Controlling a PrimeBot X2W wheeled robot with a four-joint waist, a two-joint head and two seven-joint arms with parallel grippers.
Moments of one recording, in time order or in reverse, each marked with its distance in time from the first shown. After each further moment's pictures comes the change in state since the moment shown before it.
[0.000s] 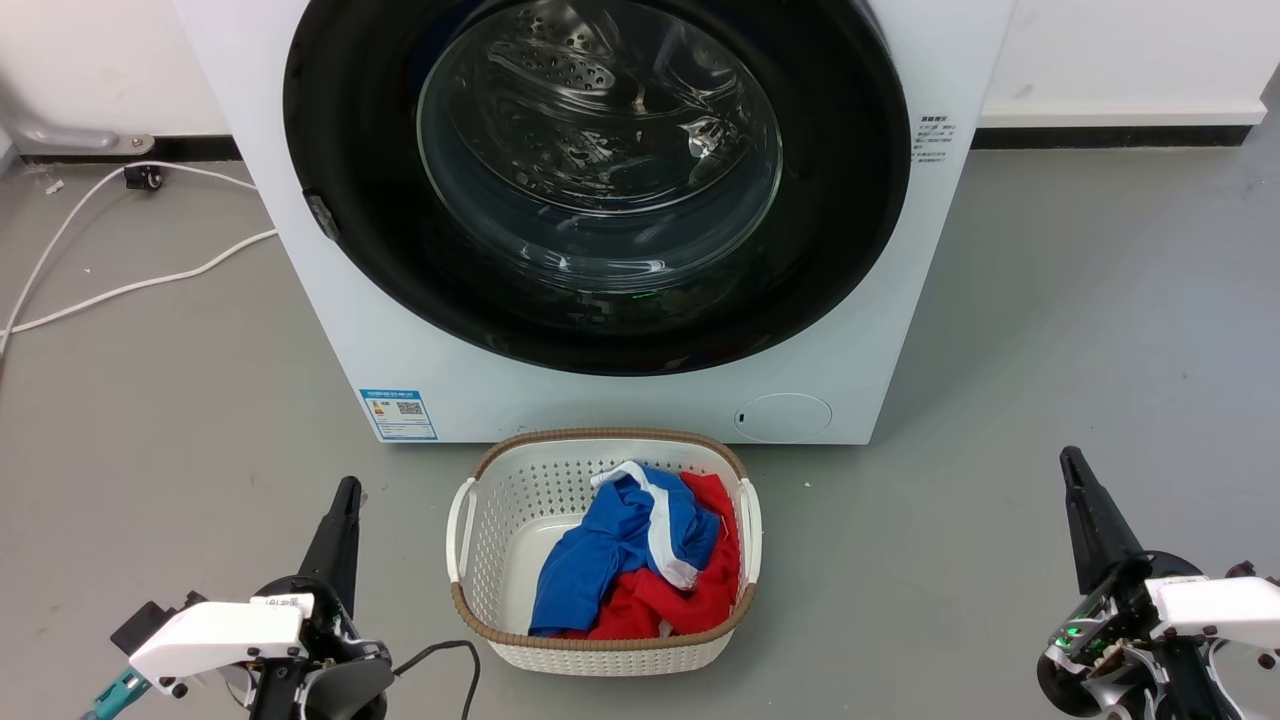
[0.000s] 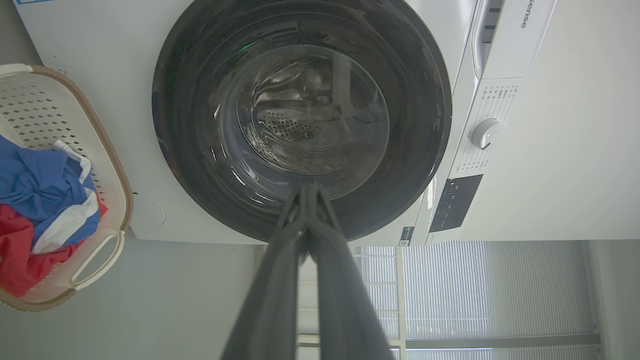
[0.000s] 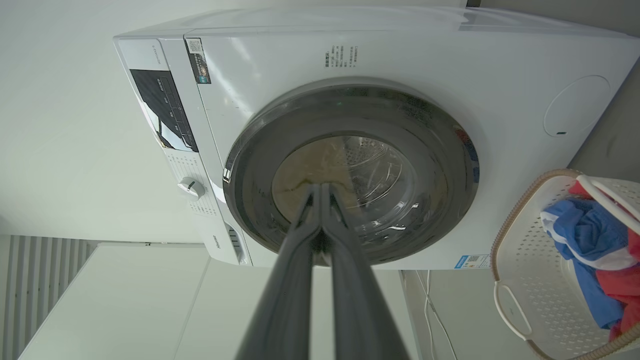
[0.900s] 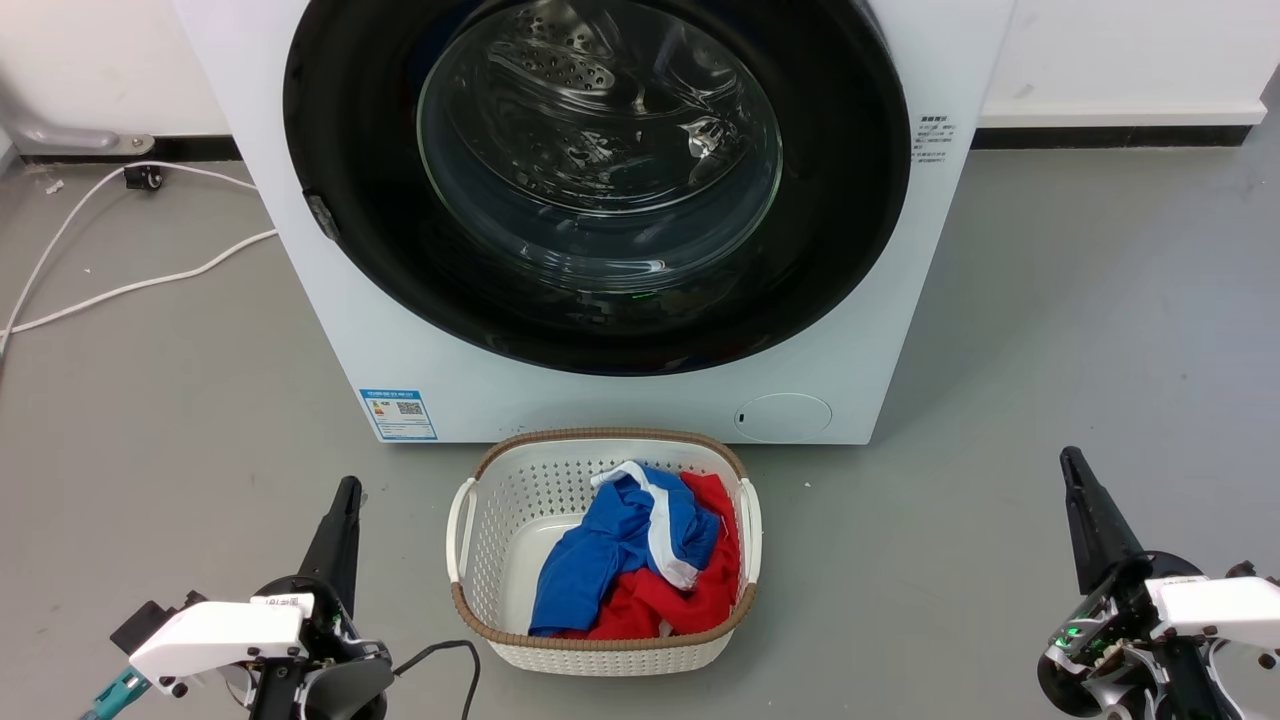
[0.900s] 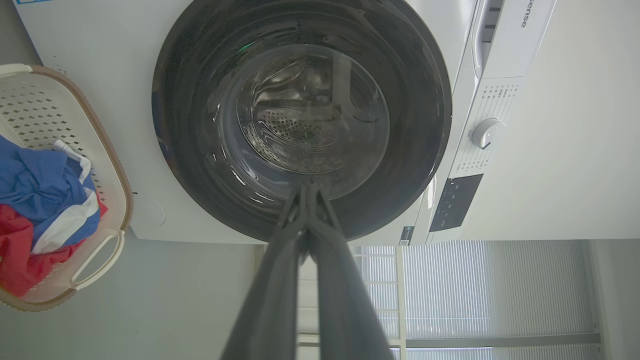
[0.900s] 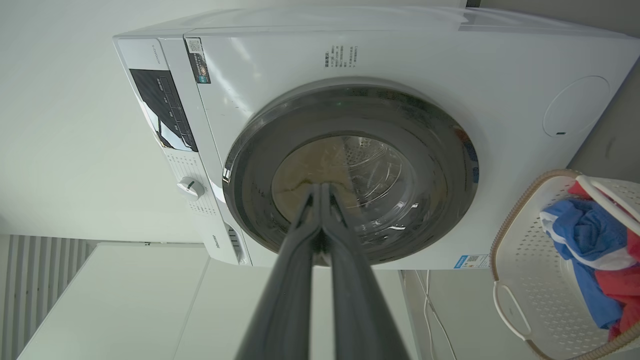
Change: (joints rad) left arm -0.001 -0.002 0.002 0.000 0.003 0.000 0.003; right arm 0.000 0.003 -0.006 0.000 -0.006 0.000 0.005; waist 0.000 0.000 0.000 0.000
